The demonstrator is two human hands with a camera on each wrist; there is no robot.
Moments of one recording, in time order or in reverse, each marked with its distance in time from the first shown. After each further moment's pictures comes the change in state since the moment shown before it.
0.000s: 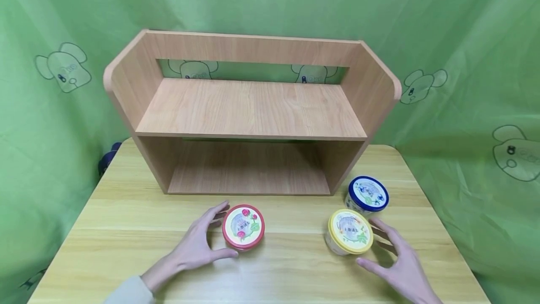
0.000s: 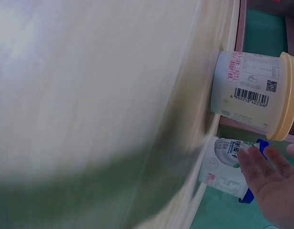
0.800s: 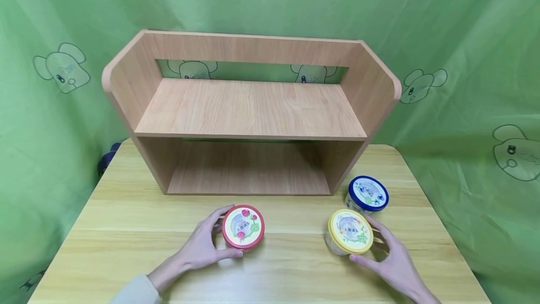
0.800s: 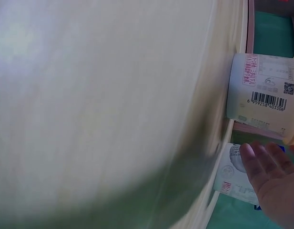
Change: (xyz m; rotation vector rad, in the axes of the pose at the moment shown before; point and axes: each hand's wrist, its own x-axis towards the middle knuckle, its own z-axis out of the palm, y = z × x) left_hand 0.007 -0.001 0.011 -0.062 -0.010 -0.057; right_hand 0.009 0.010 0.011 -0.003 -0.020 0.050
